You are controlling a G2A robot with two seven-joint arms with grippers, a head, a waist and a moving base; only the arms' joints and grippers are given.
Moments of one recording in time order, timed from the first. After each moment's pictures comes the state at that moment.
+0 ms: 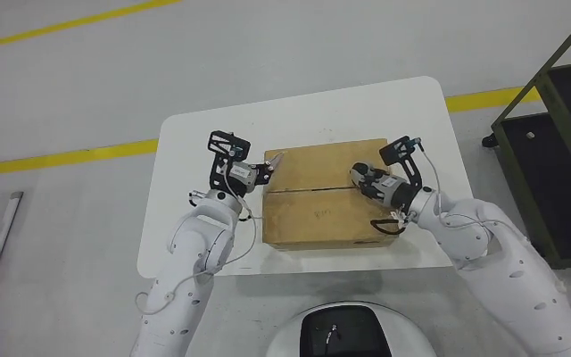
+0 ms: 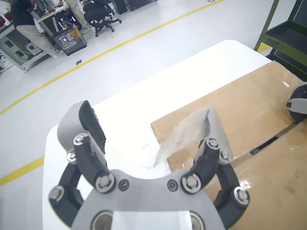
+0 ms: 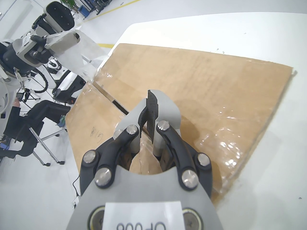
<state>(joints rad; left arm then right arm) 0.96 -1.17 -1.17 -1.78 1.29 -0.07 -0.38 -1.09 -1.15 1.26 -1.74 -0.61 -0.18 0.55</state>
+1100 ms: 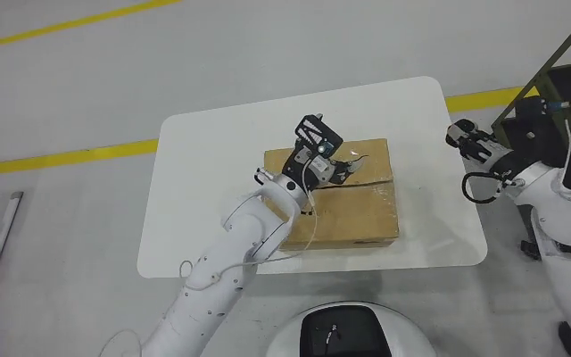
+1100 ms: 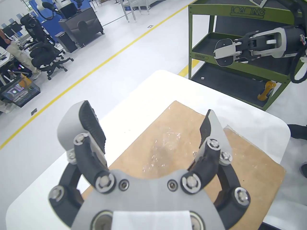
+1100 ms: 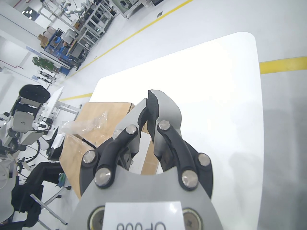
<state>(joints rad) 0.73 -1.28 -0.88 -1.73 1.27 -0.14 -0.36 -1.19 -1.10 1.71 -1.77 -0.38 -0.13 0.64</state>
